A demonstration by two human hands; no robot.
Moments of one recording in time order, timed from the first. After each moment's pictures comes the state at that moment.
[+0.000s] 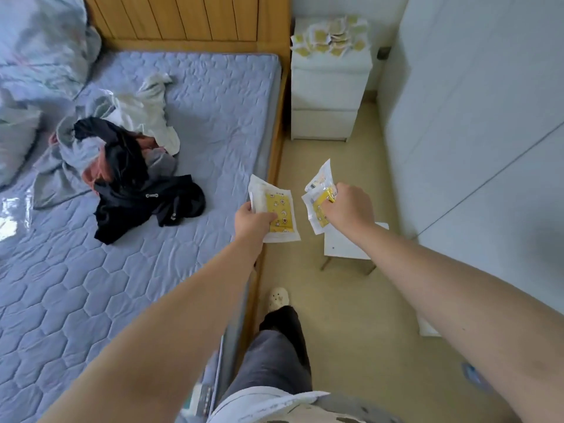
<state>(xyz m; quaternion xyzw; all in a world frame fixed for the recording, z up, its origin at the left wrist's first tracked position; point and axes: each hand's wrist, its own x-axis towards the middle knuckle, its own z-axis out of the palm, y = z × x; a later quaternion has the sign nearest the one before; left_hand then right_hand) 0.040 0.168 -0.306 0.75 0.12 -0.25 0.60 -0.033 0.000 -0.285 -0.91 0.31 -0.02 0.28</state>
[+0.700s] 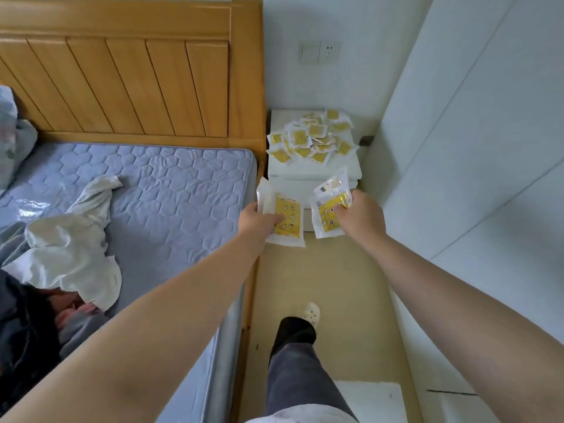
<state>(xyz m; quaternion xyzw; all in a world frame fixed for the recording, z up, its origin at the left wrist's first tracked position) 0.488 -0.138 -0.256 0.74 0.02 -0.29 0.60 0.383 -0.305 -0.238 -0.87 0.36 -0.12 0.30</state>
